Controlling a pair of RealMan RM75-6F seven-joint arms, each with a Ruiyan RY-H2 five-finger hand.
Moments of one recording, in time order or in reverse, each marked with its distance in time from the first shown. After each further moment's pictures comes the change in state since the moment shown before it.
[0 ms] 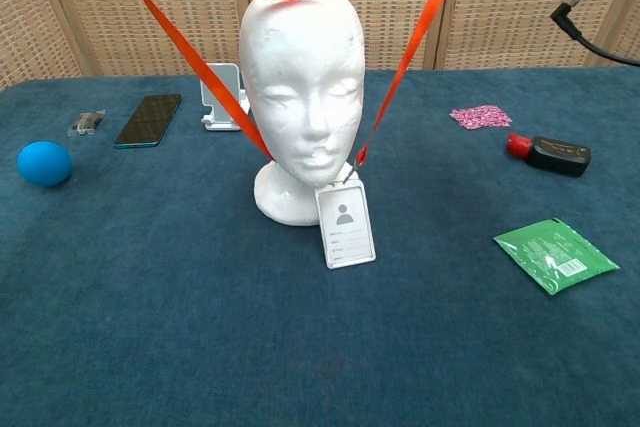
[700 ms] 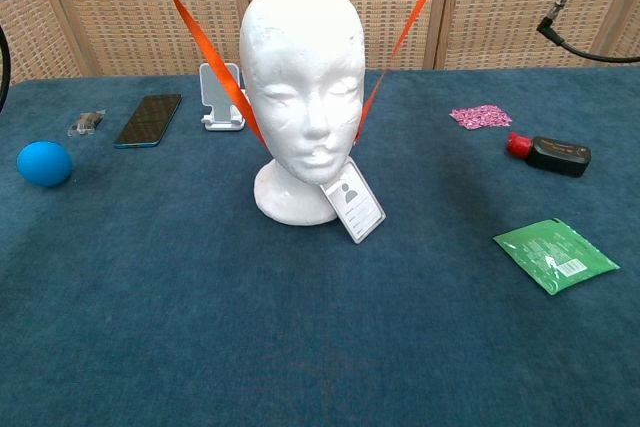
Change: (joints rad) left arm -0.153 -0.102 -0.073 0.225 -0.221 -0.195 0.039; right arm 0.171 -0.187 0.009 0.403 0.214 -0.101 -0.058
